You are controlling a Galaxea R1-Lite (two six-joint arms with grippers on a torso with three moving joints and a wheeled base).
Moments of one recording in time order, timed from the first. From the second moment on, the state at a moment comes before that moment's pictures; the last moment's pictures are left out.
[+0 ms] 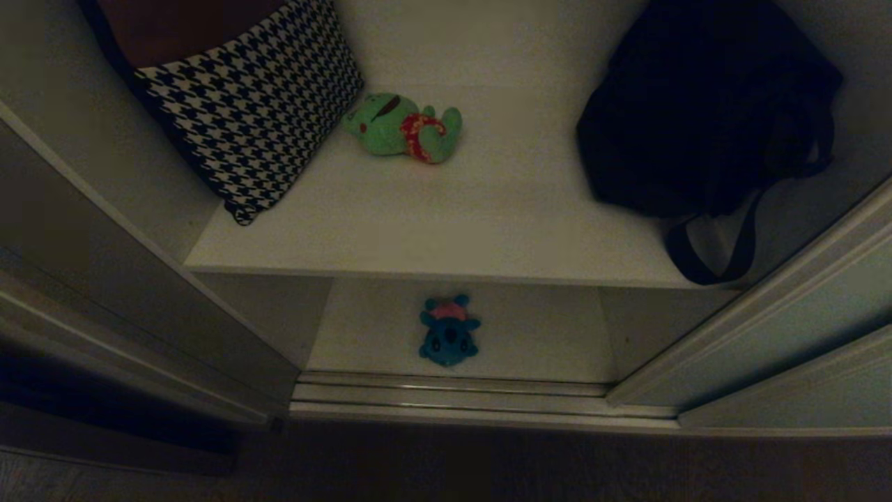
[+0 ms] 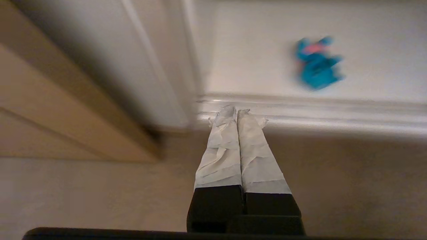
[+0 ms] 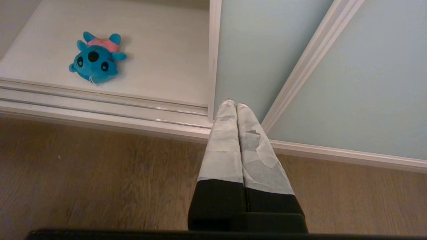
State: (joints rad) left arm 0.02 0.00 -0.03 0.06 -0.02 0.05; right arm 0.01 0.00 0.00 0.00 0.02 -0.03
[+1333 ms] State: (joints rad) left arm 0.02 0.00 -0.01 0.03 -0.01 0.04; right arm 0.01 0.00 0.00 0.00 0.02 -0.03
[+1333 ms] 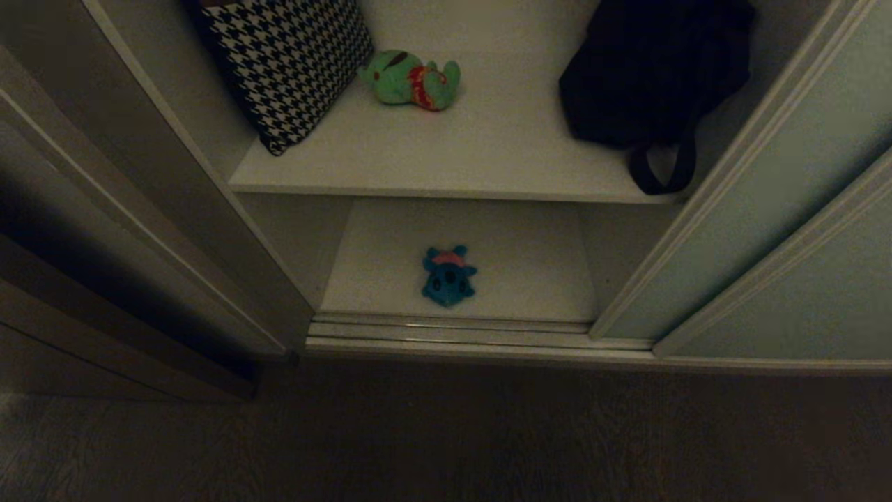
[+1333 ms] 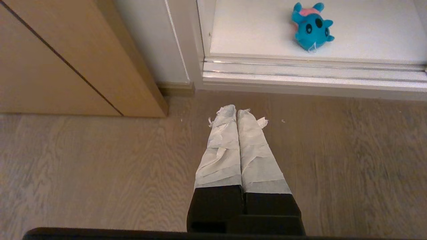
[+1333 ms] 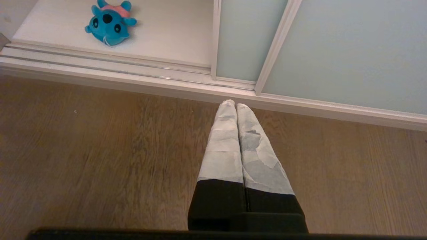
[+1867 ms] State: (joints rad) left arm 0.02 0.00 -0.02 0.03 0.00 0.01; right arm 0.01 0.00 0.00 0.00 0.02 -0.03
